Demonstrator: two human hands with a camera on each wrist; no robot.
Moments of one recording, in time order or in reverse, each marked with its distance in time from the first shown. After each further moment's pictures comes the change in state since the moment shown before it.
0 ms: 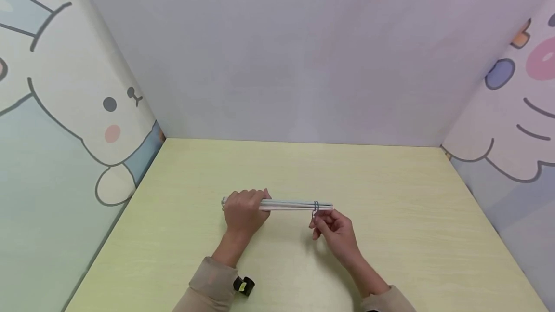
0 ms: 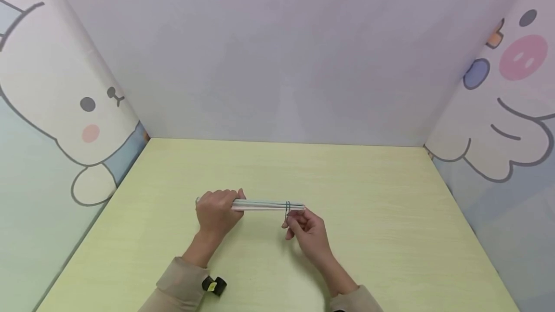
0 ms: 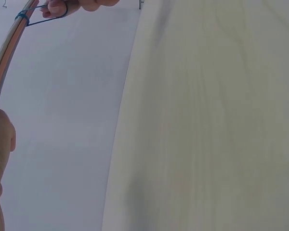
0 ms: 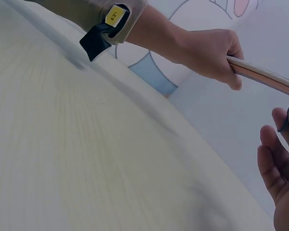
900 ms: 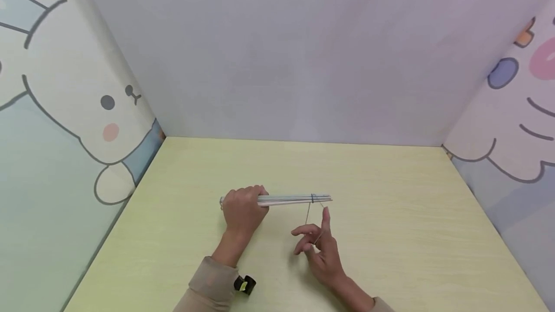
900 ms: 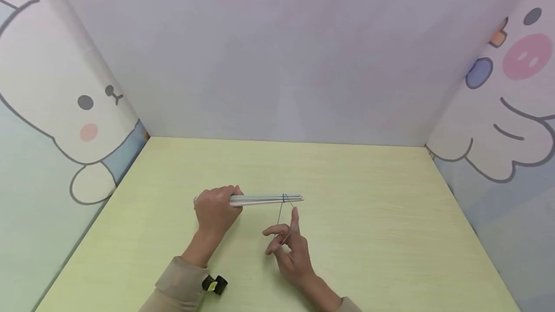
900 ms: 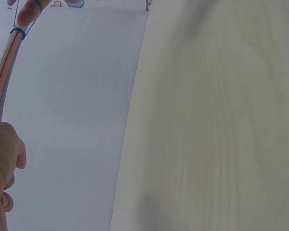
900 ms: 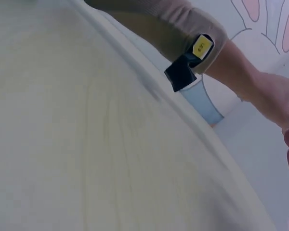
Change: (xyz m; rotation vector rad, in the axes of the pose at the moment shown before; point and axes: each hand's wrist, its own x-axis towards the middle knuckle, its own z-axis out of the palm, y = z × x) left_hand 0.004 0.000 0.000 0.062 -0.073 -0.099; right_hand -0.015 0.008 0.044 -0.107 -0.101 -0.668
